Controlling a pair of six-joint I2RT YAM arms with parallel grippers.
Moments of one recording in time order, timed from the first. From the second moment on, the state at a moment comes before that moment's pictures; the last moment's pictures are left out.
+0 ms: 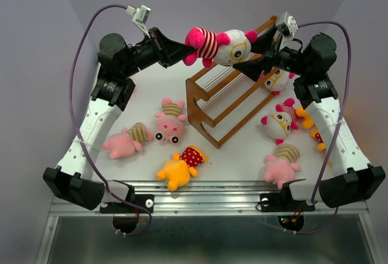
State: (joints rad) left arm -0.36 1.32 1.52 0.03 0.71 -0.77; right arm 0.20 1.31 1.45 0.09 -1.01 0.15
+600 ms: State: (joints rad) left arm -0.35 1.24 1.50 -0.04 0.52 -0.68; right arm 0.06 1.34 1.45 0.20 -1.01 0.53
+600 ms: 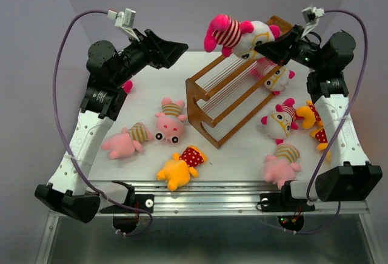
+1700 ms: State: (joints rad) left arm -0.31 0.90 1.14 -0.32 -0.05 -0.35; right arm -0.46 1.32 1.41 -0.62 -0.25 0.47
